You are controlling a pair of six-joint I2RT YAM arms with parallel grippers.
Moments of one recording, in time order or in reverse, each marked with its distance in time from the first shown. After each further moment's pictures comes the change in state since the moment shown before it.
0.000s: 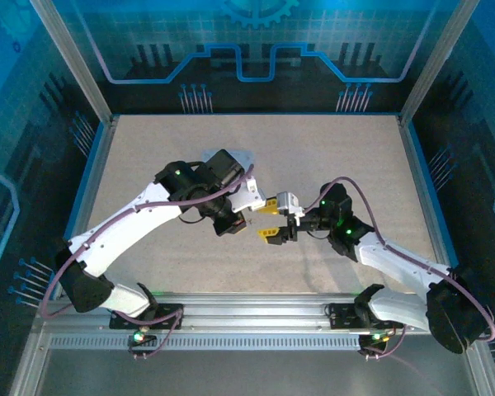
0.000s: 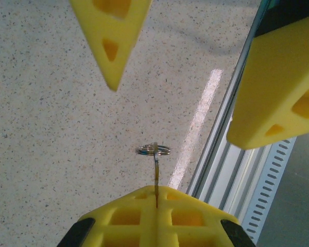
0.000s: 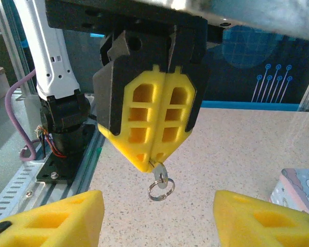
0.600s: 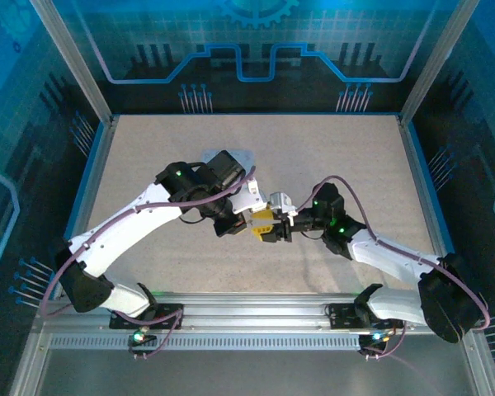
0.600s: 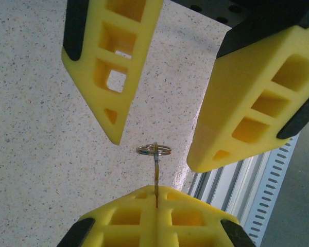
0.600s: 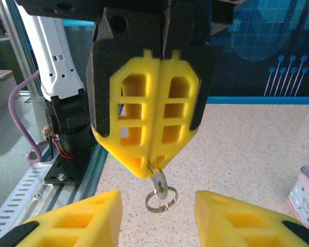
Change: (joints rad) left arm -0.009 0.000 0.000 0.001 -0.006 0.019; right arm 0.035 0.064 0.012 0.041 0.004 0.040
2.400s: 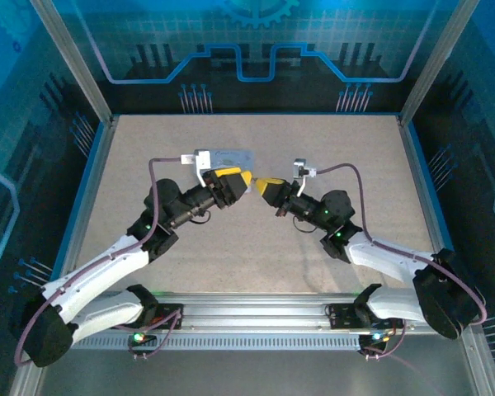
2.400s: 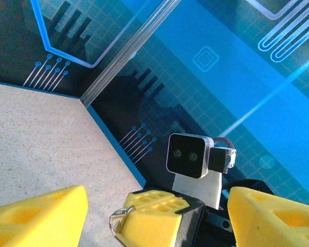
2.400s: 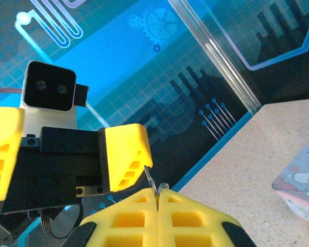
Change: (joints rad) left arm 0.151 -0.426 -0.802 1.653 -0.019 -1.082; right arm 0.036 0.031 -0.041 0.480 0.513 0.963
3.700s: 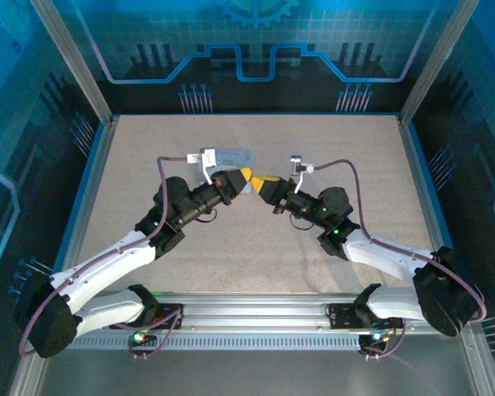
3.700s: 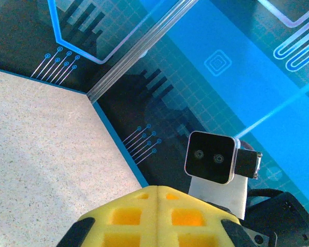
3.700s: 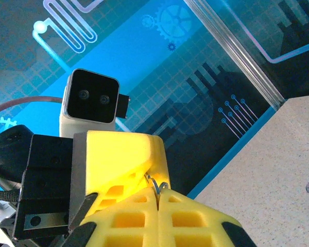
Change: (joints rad) left arm -0.021 0.059 0.016 0.012 -0.055 -0.044; right arm 0.014 0.010 0.042 -0.007 -0.016 0.052
